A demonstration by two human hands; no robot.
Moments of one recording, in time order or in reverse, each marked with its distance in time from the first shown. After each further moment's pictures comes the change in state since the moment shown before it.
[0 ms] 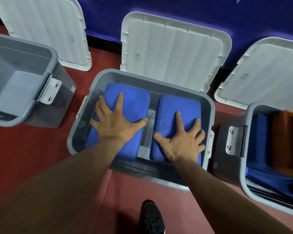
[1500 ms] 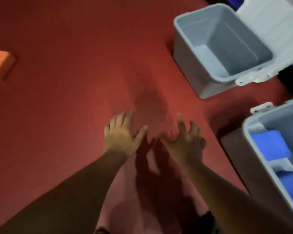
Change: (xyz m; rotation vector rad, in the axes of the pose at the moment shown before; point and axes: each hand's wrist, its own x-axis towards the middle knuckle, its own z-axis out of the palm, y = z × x) left_hand -0.326 -0.494 -0.027 -0.194 0.360 -0.538; right_hand -0.399 -0.196 0.215 -0.246 -0.135 -1.010
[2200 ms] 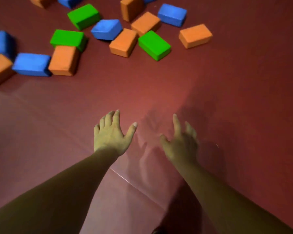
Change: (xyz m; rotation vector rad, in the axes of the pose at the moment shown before) left_hand -0.300 -0.558 -0.152 -0.164 0.187 -1.042; right_hand -0.306 -0.500 0.259 -0.232 -0.451 -0.843
